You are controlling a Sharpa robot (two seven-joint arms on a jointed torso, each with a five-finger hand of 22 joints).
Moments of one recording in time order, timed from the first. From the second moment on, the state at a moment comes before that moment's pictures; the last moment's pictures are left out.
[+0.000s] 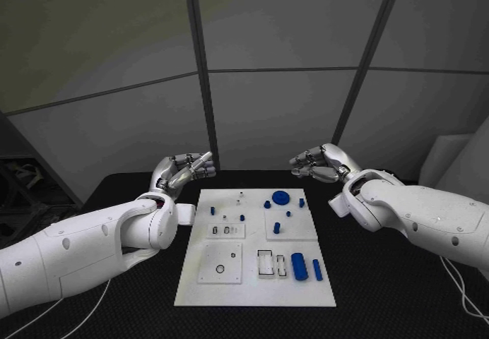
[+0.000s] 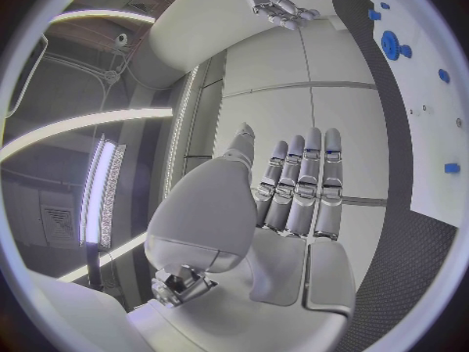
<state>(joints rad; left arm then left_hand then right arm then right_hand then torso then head) 1.12 -0.81 -0.01 1.45 0.04 -0.51 0.58 1.40 0.04 -0.05 0.09 0.08 0.92 0.21 0.16 0.13 1.01 0.16 0.22 0.08 1.07 0.12 0.20 0.11 0.19 0.85 0.23 0.40 0.17 1.21 -0.74 -0.01 1.29 -0.78 -0.41 0.27 1.28 0.02 0.34 -0.28 0.21 0.95 0.20 0.15 0.08 1.02 0.16 0.11 0.06 1.04 0.11 0.23 0.09 0.16 0.81 0.21 0.55 0.26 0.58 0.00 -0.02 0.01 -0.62</state>
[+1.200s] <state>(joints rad) 1.13 -0.91 0.04 1.67 -0.03 -0.45 0.56 1.42 0.04 -0.07 0.04 0.08 0.95 0.20 0.13 0.13 1.05 0.15 0.17 0.07 1.10 0.12 0.16 0.12 0.19 0.88 0.22 0.42 0.17 1.27 -0.65 -0.01 1.30 -1.53 -0.22 -0.11 1.26 -0.08 0.44 -0.24 0.20 1.02 0.17 0.07 0.08 1.09 0.11 0.06 0.07 1.47 0.01 0.92 0.72 0.09 1.34 0.12 1.37 1.13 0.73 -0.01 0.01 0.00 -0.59</state>
